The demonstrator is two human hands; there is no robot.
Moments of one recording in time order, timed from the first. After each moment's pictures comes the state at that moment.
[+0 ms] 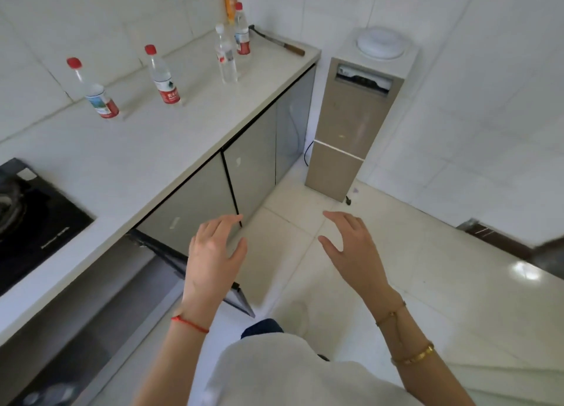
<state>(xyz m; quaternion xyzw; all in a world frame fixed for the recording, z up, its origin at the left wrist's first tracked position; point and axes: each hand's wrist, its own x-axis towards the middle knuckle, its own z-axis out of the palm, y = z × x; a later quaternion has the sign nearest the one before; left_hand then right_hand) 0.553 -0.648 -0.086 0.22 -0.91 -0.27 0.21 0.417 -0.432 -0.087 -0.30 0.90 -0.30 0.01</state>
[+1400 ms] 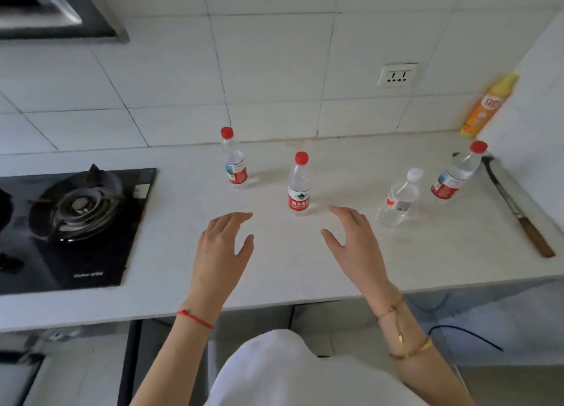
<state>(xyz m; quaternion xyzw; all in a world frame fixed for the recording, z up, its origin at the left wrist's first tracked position) 0.245 -0.978 -0.062 0.58 -0.74 -0.13 0.31 -0.001 -0.959 -0.075 -0.65 0.68 -0.31 0.11</state>
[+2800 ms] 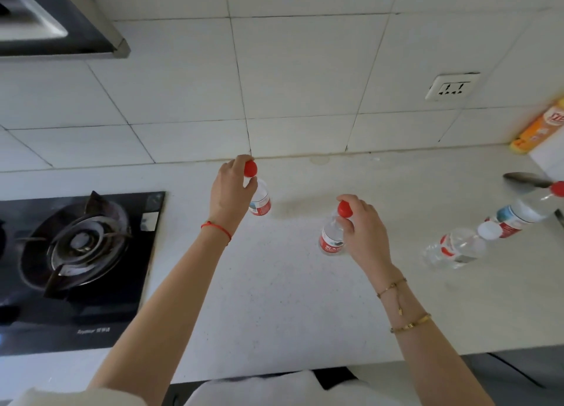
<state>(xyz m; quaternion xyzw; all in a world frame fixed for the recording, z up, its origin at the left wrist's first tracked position) 0.270 -1.255 -0.065 0.60 -0.72 -0.15 0.32 0.031 -1.145 -0.083 -0.61 0.73 -0.28 0.13</state>
